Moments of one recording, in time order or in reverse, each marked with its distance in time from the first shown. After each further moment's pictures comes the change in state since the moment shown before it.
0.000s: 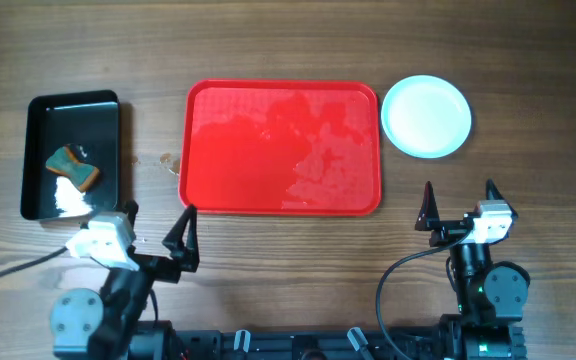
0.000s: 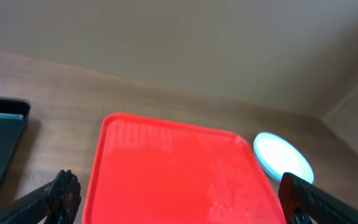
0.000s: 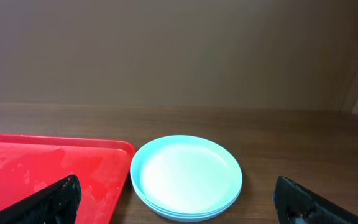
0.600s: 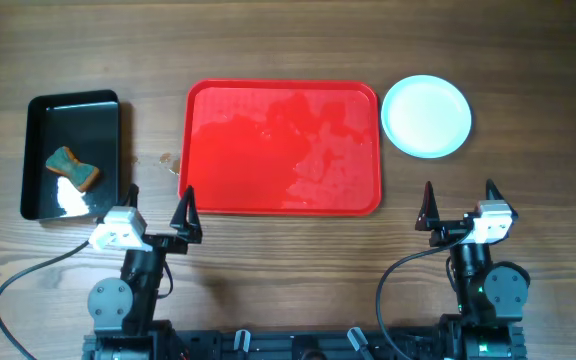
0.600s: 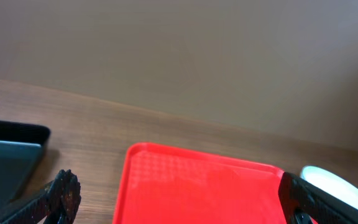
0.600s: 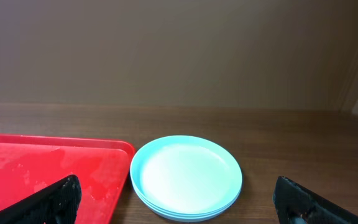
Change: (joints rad) left arm 0.020 -0.113 -0.464 0.551 -0.106 0.017; right arm 0.000 0.000 0.000 0.000 0.000 0.000
